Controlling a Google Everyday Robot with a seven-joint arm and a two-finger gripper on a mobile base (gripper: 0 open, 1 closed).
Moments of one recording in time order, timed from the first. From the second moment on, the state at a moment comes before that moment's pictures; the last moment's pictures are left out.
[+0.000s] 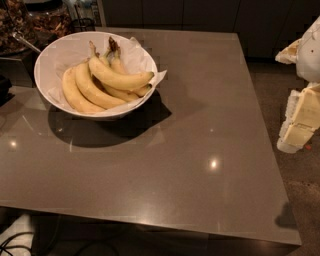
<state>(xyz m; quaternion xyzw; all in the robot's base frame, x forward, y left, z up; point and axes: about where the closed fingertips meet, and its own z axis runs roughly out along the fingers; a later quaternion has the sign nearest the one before) 0.438 -0.217 0.976 -0.60 0.78 -0.03 0.16</state>
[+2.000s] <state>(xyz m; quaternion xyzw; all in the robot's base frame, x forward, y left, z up) 0.518 -0.079 0.996 -0.61 0.78 0.04 0.15</state>
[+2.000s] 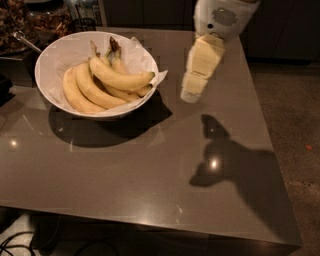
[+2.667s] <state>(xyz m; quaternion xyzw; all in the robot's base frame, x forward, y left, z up) 0.536 -0.044 0.996 -0.63 0.76 0.04 0.16</state>
